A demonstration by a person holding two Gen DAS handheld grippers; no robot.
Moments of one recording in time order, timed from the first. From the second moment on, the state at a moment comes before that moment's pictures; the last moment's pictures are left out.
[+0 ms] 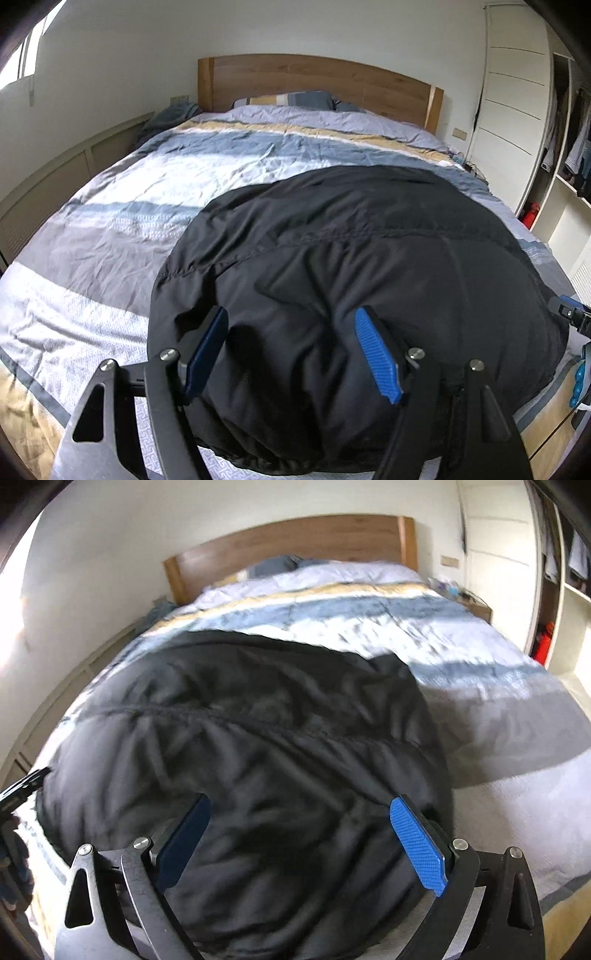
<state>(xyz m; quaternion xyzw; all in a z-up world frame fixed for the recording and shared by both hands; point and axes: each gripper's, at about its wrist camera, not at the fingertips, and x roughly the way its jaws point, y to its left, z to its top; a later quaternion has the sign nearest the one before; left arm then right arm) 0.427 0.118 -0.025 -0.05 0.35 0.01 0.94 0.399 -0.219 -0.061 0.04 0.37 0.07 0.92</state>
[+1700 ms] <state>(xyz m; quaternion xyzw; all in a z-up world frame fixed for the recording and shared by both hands) 0.405 0.095 -0.024 -0.01 0.40 0.04 0.92 0.344 -0.265 -0.072 0.06 0.40 0.03 0.91</state>
